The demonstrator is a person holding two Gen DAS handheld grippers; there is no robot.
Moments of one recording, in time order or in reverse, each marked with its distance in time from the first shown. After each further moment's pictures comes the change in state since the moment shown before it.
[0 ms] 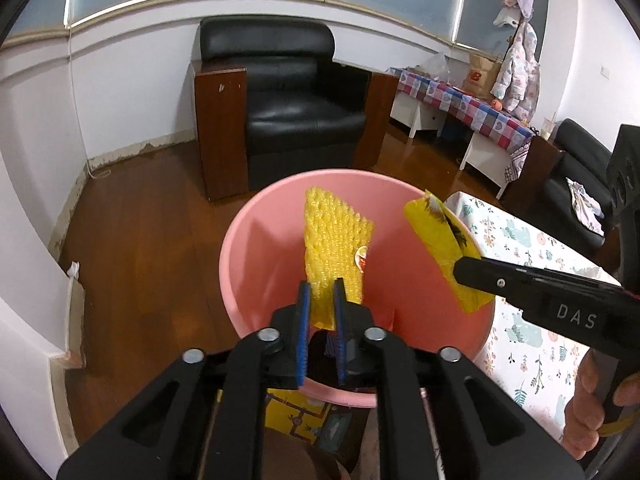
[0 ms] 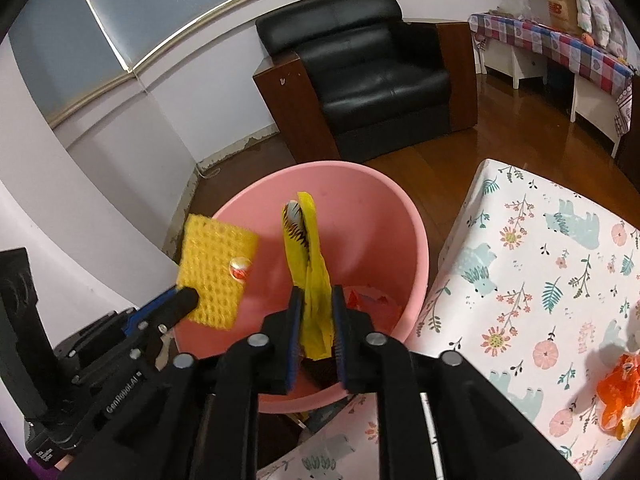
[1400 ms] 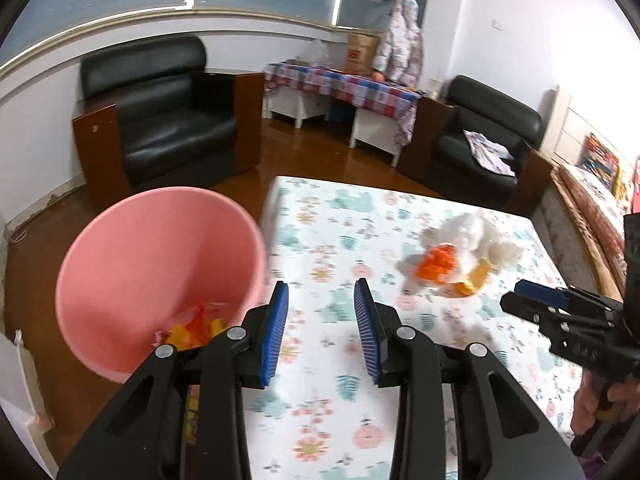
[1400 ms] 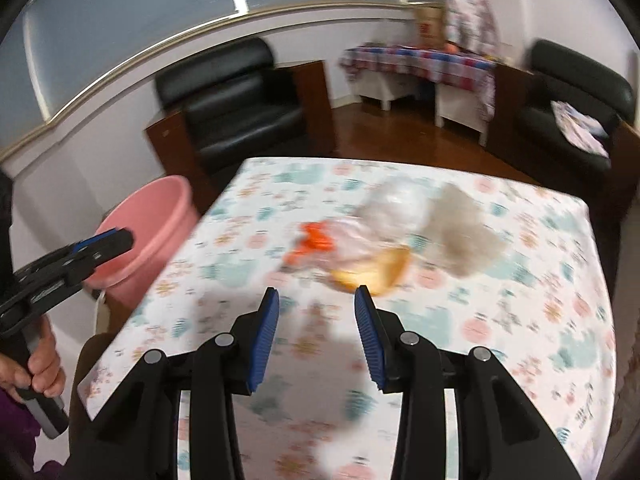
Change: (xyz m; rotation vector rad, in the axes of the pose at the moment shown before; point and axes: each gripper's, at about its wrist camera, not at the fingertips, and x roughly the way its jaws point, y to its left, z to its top) left arm -0.036 -0.142 -0.028 0.263 -0.002 -0.320; right arm -0.197 -0.141 -0.136 0.166 -0.187 -0.373
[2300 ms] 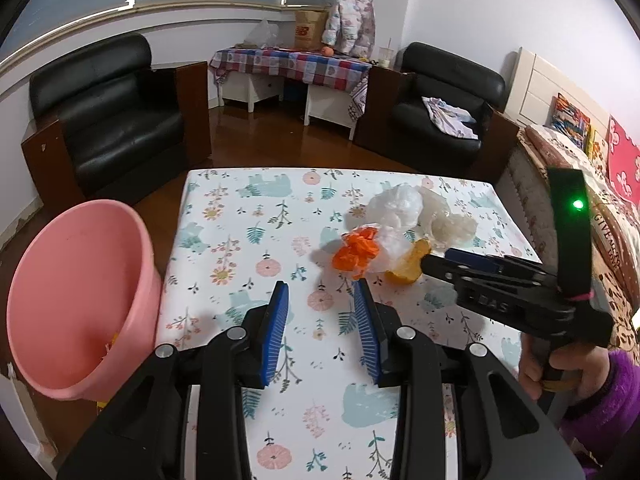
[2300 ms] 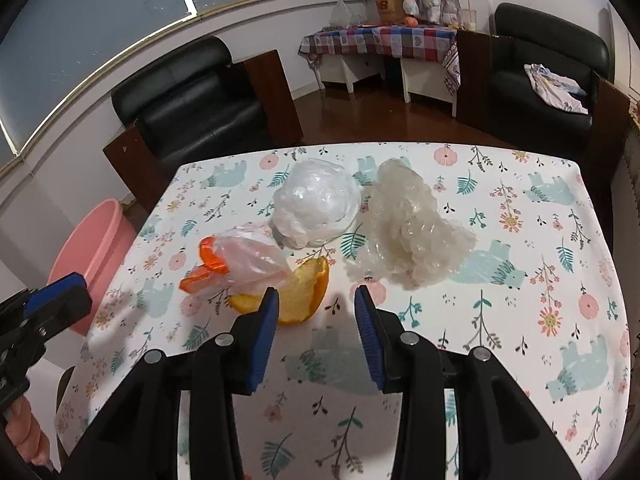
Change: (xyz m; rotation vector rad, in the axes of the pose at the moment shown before) left arm 0.033 -0.067 0.003 0.109 0.085 -0.102; right arm 0.062 -0.048 0.017 0.108 0.047 -0.047
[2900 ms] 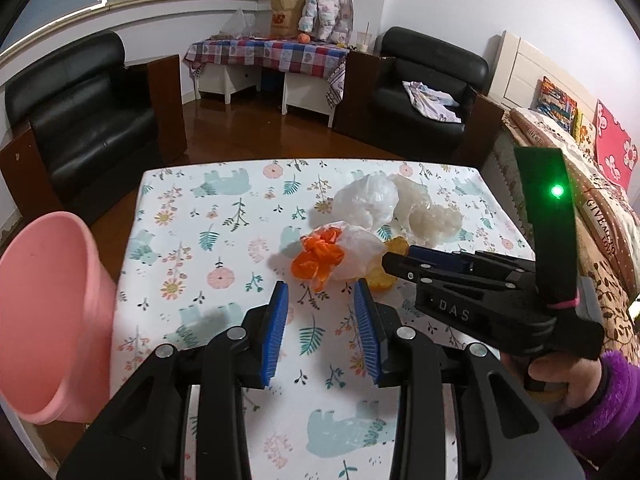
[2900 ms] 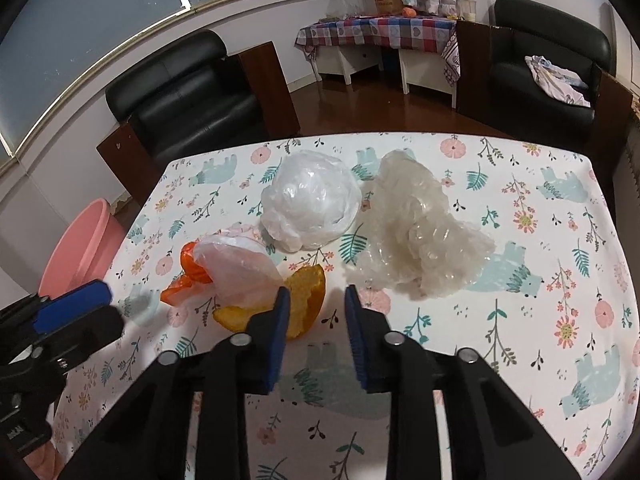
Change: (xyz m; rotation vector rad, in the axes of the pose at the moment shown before) left arm 0.037 -0.024 0.009 0.041 0.050 -0.056; right arm 0.022 -0.003 0.004 0.012 0.029 0.001
